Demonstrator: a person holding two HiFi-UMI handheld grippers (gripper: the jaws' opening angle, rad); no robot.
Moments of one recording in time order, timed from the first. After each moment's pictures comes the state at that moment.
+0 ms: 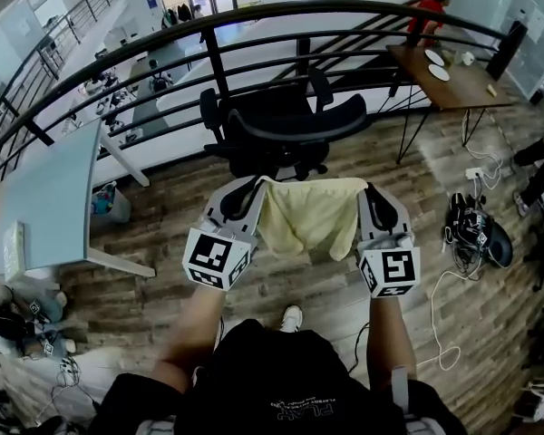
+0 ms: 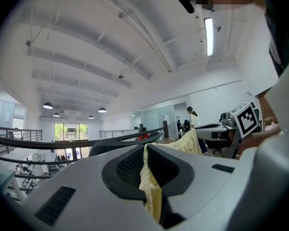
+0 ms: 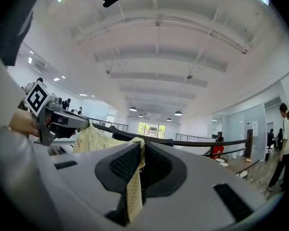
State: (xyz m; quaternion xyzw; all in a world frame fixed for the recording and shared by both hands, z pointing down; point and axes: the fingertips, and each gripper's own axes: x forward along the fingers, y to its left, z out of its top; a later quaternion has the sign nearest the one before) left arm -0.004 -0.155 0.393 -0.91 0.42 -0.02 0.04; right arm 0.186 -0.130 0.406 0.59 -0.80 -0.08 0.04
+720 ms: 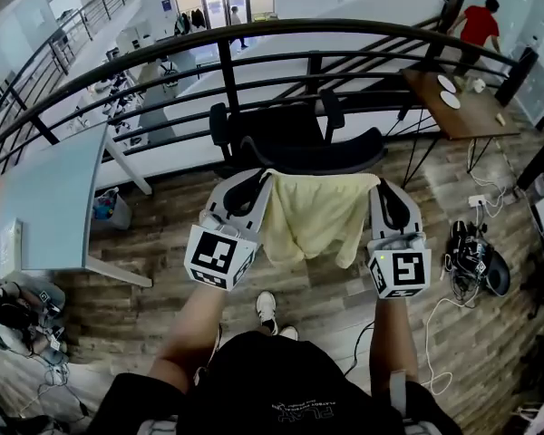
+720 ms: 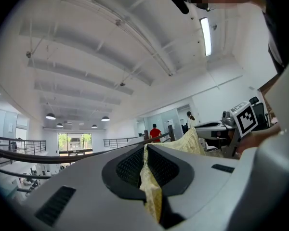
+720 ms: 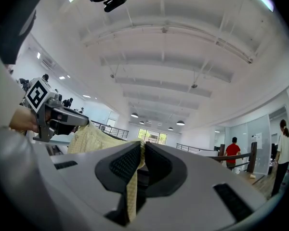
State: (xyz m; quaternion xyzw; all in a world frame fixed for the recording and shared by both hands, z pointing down) left arm -0.015 -0.225 0.342 -0.89 0.44 0.00 0.09; right arm 0.178 -0.209 0.354 0.58 -0.80 -0.14 0.02
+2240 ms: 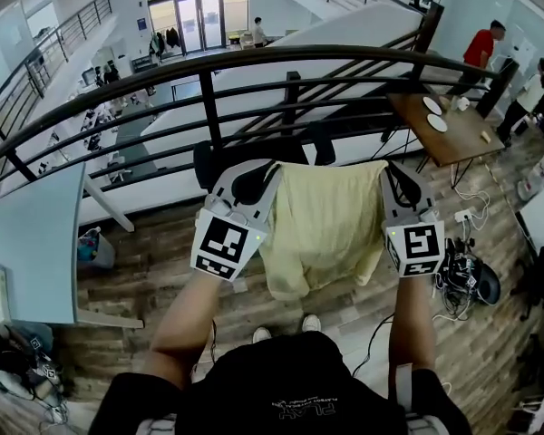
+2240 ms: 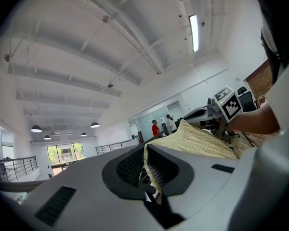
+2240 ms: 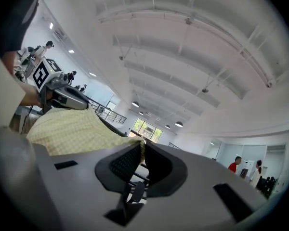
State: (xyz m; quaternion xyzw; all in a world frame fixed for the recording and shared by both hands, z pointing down) left arm -0.030 -0.392 0.285 -0.91 0.38 -0.03 0.16; right arm 0.165 -0.381 0.284 0.59 -0.77 -0.21 0.14
